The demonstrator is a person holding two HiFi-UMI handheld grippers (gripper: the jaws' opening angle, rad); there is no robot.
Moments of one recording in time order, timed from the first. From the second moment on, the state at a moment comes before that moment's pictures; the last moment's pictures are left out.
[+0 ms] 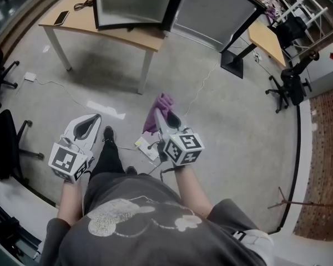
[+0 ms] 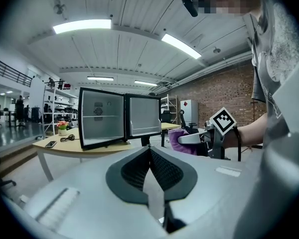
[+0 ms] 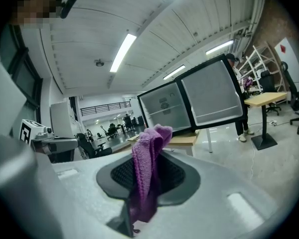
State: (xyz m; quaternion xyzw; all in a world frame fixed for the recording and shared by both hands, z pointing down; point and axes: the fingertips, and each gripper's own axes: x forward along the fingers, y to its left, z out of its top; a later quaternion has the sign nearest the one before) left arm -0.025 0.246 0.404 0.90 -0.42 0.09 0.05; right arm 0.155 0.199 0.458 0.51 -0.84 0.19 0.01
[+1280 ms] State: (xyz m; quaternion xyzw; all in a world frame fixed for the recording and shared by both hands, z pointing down) left arm -0.123 -0.107 0.414 0.93 -0.37 0.06 0.06; right arm 0.043 -0.147 0.447 0.53 -0.83 0.17 0.03
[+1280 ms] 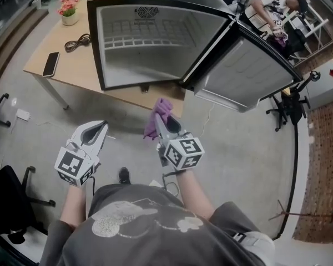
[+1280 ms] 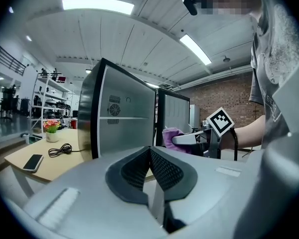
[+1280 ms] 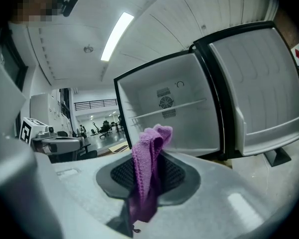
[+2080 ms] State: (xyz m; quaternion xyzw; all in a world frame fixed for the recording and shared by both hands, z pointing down) left arm -0.135 -0.209 0.354 0.90 -0.42 0.04 0.00; right arm -0.036 -0.259 0.350 0.44 -0.90 0.04 0.00
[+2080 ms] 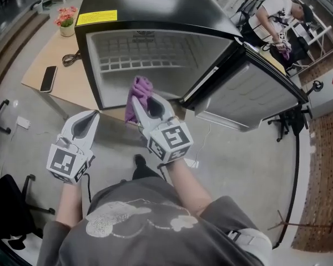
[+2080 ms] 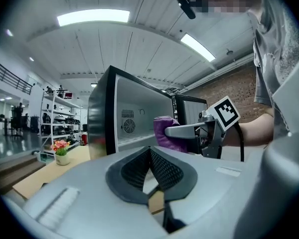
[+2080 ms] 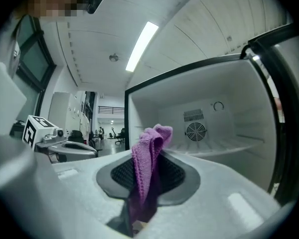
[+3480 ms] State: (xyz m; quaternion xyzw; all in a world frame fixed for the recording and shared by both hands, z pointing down) left arm -0.171 -0.278 0.324 0.85 -0.53 0.05 -0.01; right arm -0.157 -0.398 0.290 0.29 -0.95 -0.05 0.05
